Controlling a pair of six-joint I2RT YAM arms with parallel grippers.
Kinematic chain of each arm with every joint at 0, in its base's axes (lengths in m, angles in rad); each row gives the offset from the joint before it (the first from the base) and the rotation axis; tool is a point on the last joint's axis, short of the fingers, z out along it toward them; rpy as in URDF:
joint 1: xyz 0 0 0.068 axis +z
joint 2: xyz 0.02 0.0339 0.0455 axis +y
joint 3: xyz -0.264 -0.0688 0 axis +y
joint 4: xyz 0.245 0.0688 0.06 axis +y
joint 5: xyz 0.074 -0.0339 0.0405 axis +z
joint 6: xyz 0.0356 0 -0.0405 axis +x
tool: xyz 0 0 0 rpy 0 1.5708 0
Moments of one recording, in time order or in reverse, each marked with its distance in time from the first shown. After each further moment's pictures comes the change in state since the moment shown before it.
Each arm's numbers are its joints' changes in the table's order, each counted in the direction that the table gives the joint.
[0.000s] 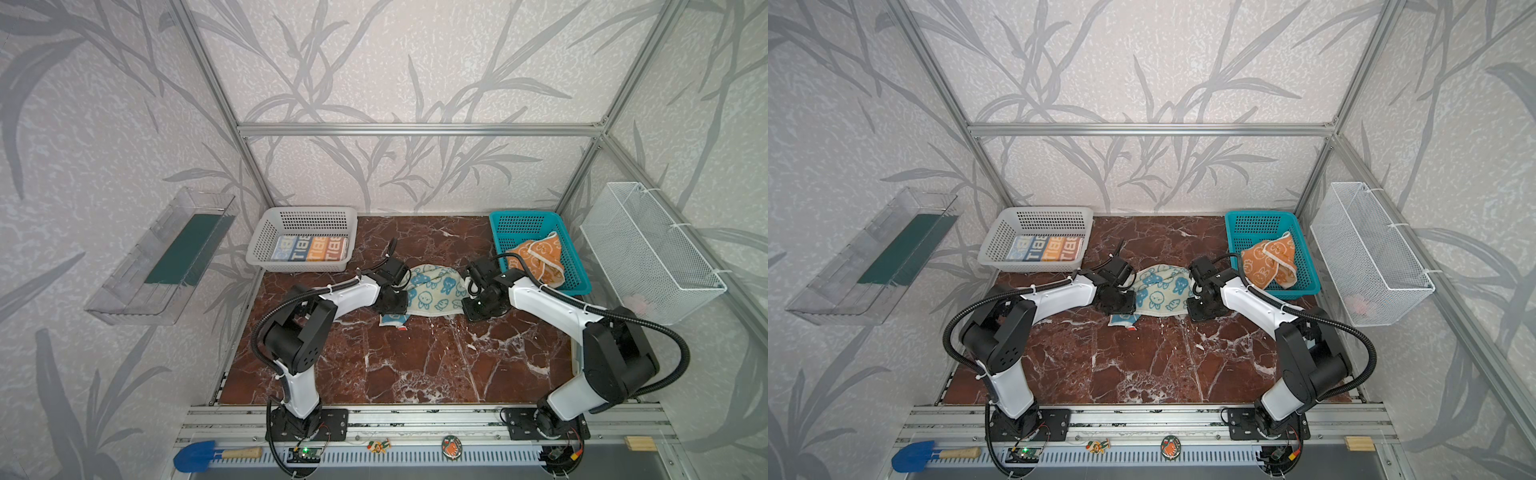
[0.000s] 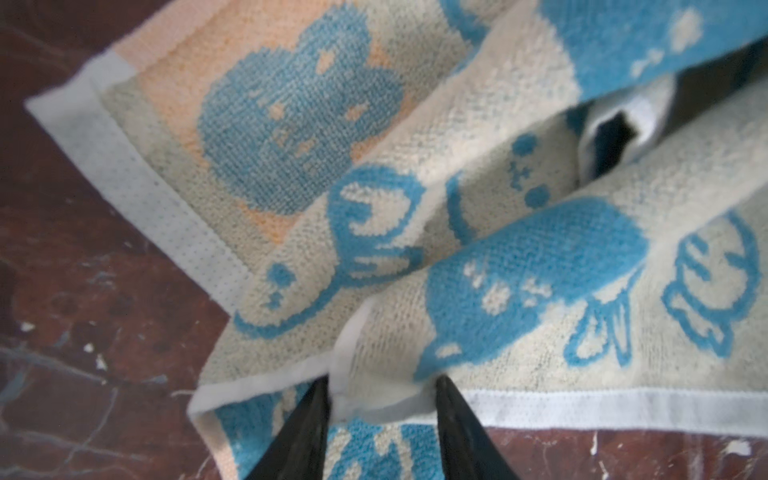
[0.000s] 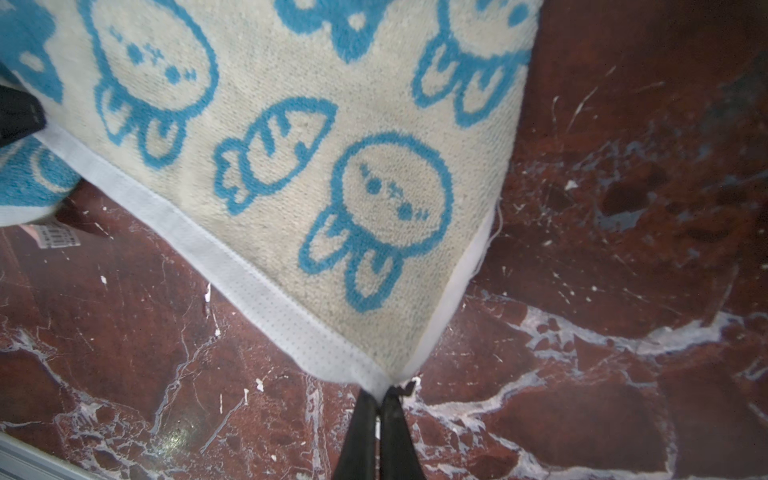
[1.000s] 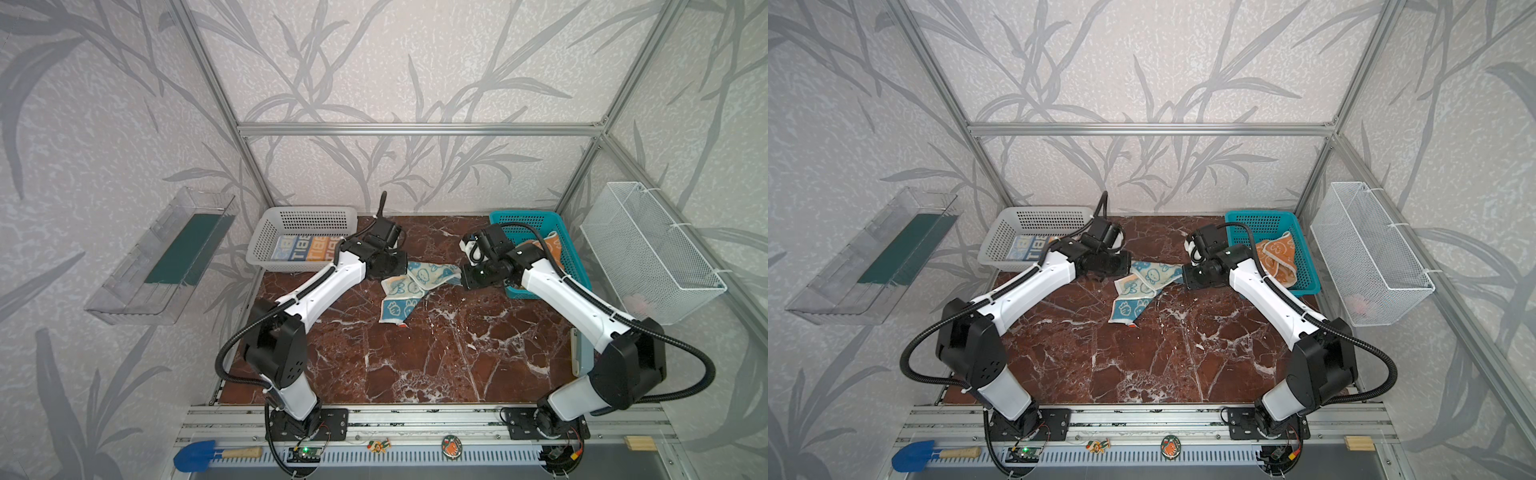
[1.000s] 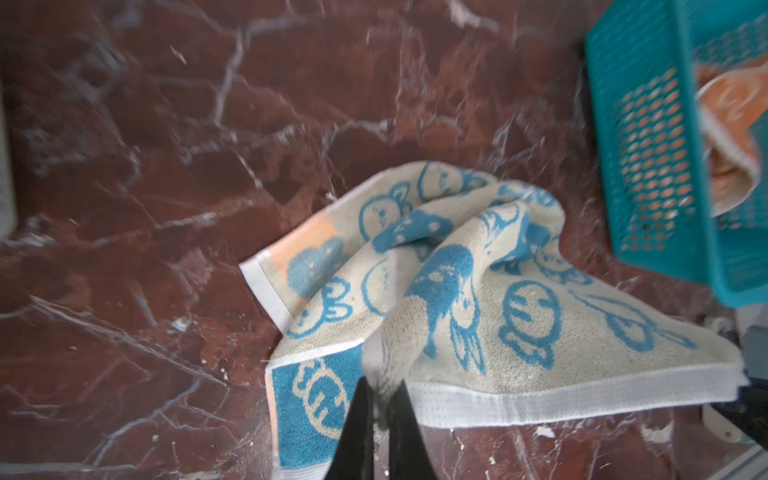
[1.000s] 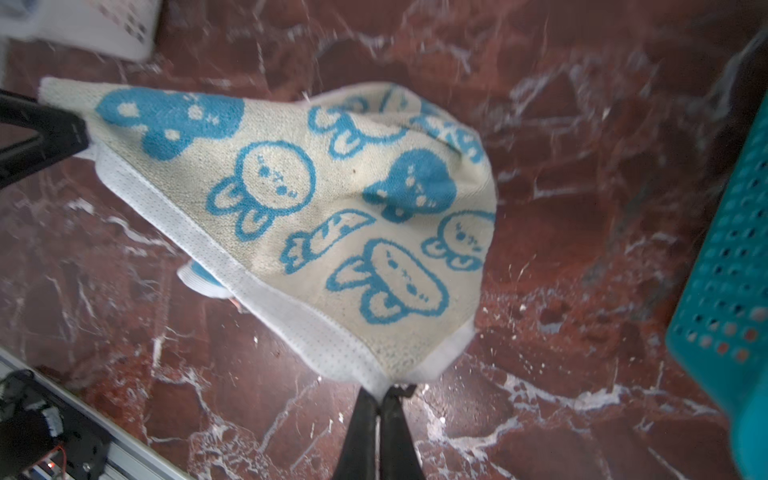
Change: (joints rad) left arm 0.089 -0.150 -0.383 0.216 0.031 0.039; right arm -0.026 -0.039 -0.370 0.082 0.037 0.003
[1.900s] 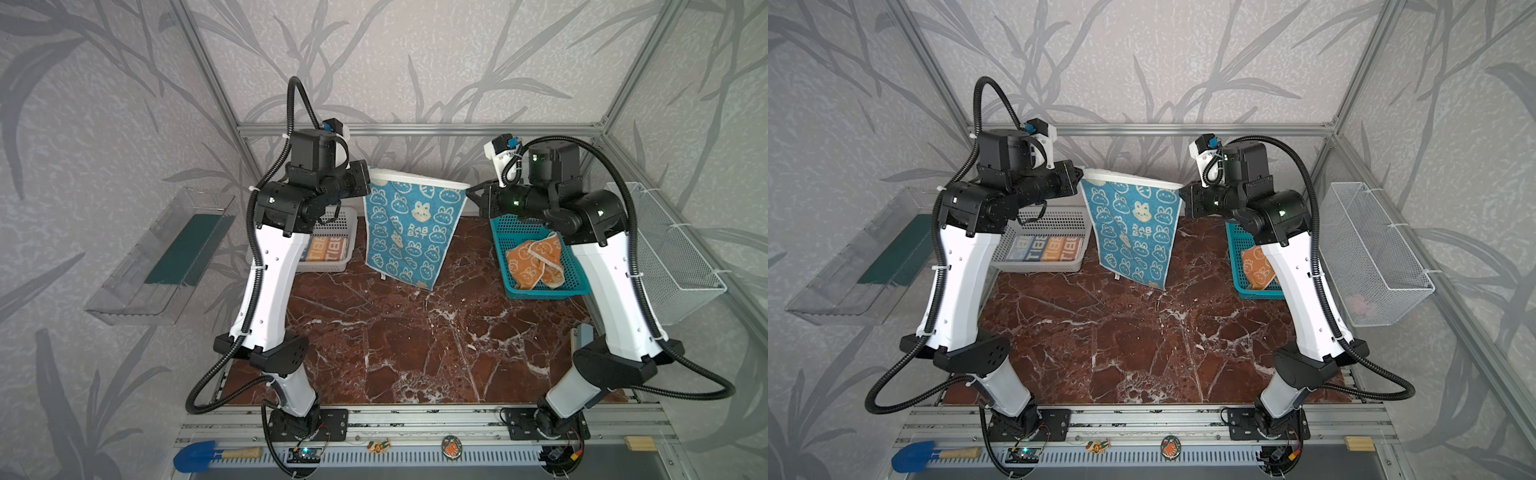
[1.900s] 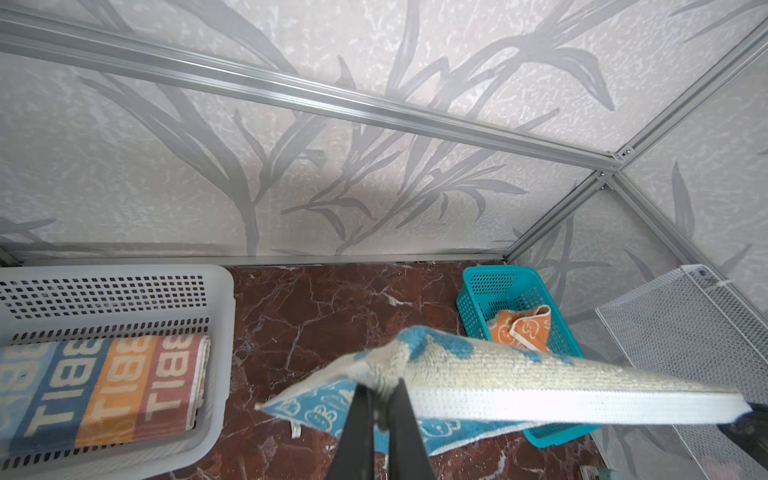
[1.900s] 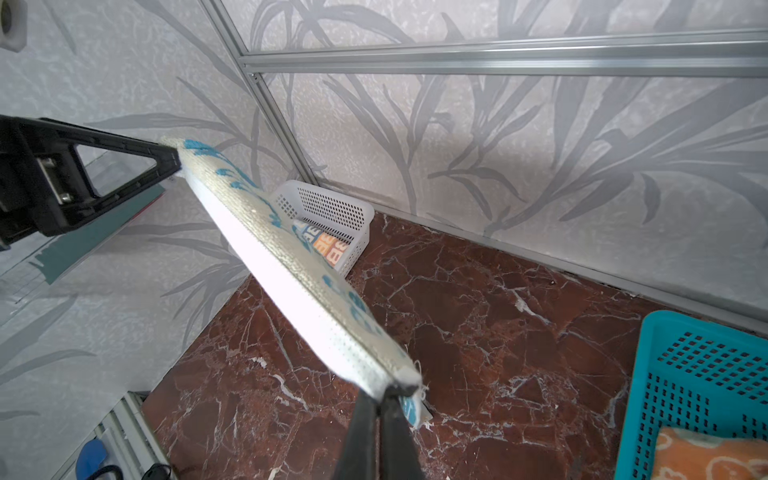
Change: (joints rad) left arm 0.158 0.032 -0.927 0.380 0.006 0.109; right arm -0.016 0.106 -0.894 0.225 0.083 -0.084
